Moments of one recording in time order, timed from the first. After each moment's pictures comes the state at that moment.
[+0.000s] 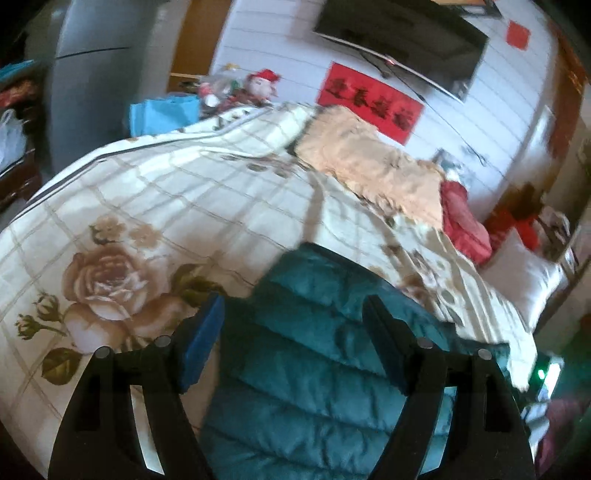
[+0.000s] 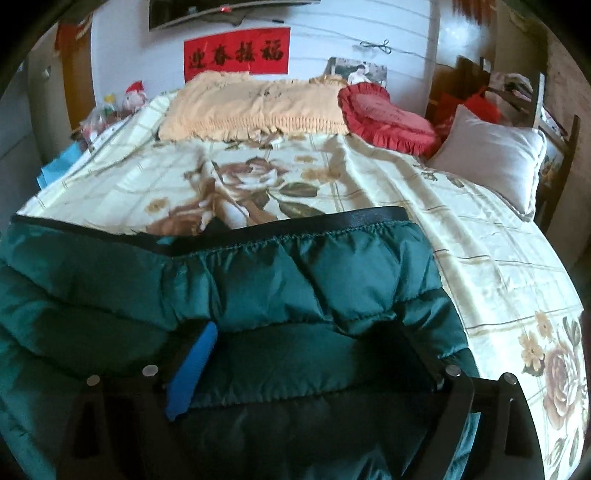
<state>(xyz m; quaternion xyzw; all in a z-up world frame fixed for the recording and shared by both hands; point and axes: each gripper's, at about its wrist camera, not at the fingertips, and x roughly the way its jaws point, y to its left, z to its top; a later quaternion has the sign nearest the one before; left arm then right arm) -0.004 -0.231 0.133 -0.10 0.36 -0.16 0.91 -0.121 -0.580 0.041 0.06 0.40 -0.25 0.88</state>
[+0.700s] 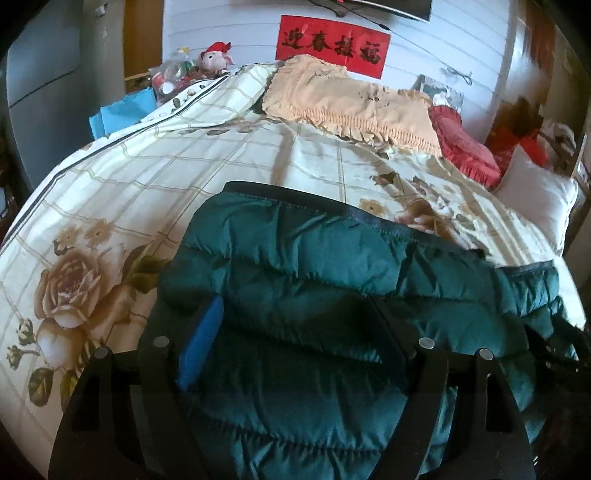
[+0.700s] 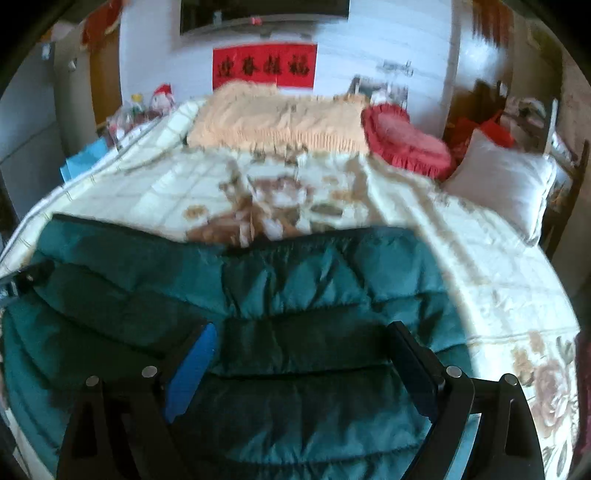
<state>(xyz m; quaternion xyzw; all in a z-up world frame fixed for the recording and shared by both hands) 0.007 -0.303 0.072 0.03 0.40 -0.18 0.90 -0.131 -0.551 0.058 0.05 0.40 -0.21 0.89</state>
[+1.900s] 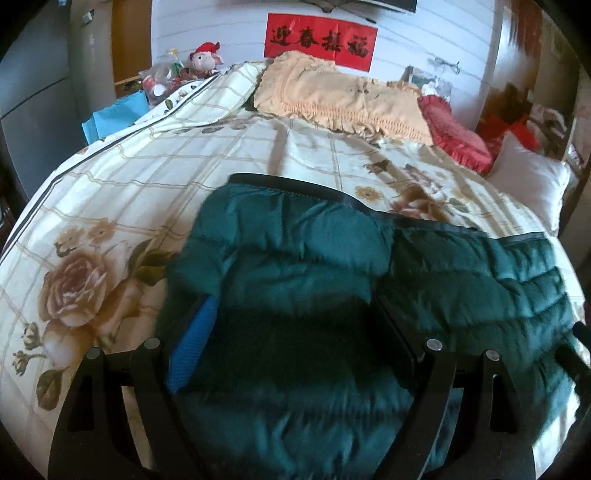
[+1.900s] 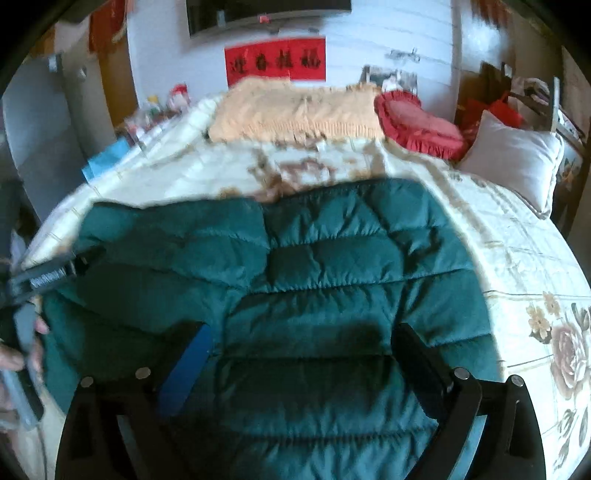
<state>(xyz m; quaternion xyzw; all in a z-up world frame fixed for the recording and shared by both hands) 0.000 -0.285 0.075 0.04 0.40 -0.20 0.89 -0.198 -0.521 0.084 0.08 0.36 -0.17 0.91</state>
